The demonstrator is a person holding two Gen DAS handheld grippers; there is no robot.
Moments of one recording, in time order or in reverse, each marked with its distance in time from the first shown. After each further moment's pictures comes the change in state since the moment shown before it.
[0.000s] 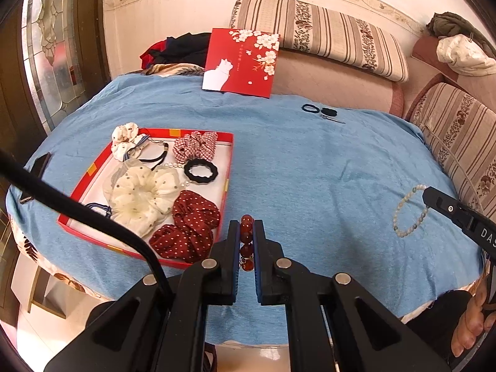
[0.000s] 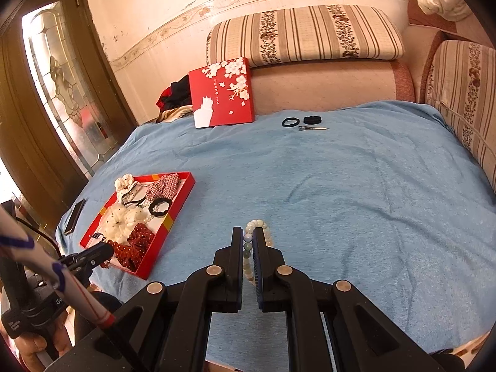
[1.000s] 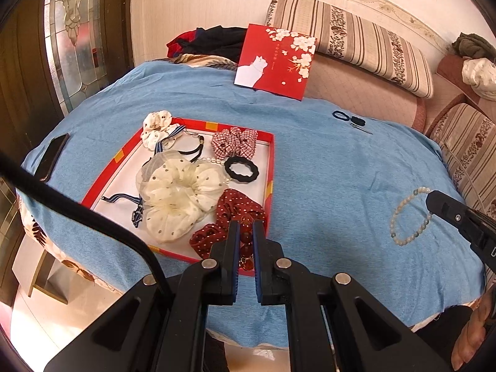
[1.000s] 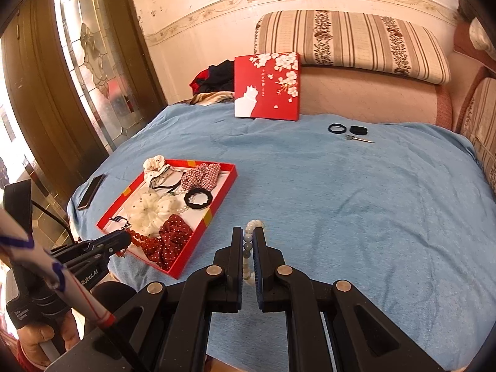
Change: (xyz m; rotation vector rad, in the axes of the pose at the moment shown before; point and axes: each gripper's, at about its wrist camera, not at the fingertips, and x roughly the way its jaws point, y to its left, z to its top) left arm 0.003 0.050 0.002 -0.099 0.016 0.050; right arm 0.024 0.073 0.010 -0.149 0.042 0.066
